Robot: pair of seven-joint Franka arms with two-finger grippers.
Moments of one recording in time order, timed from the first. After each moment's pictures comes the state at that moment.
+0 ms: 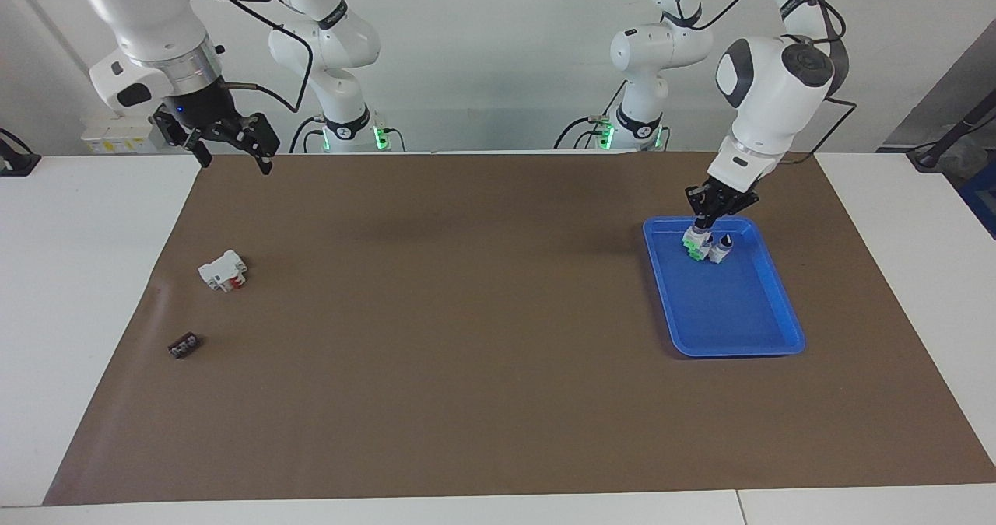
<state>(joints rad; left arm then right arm) 0.14 -0.12 -0.24 -2.16 -0.07 2.05 0.00 0.05 -0.04 -0.04 -1.58 -0.04 1.51 0.15</state>
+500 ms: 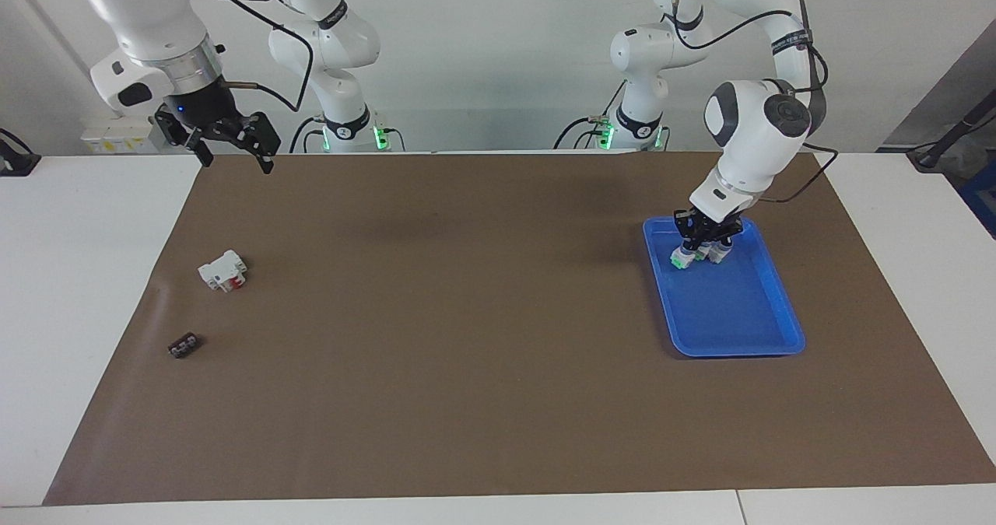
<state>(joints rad) 0.14 -0.04 -0.24 -2.23 -0.07 2.16 0.17 0.05 -0.04 -0.04 -1.58 -0.01 1.51 0.15</state>
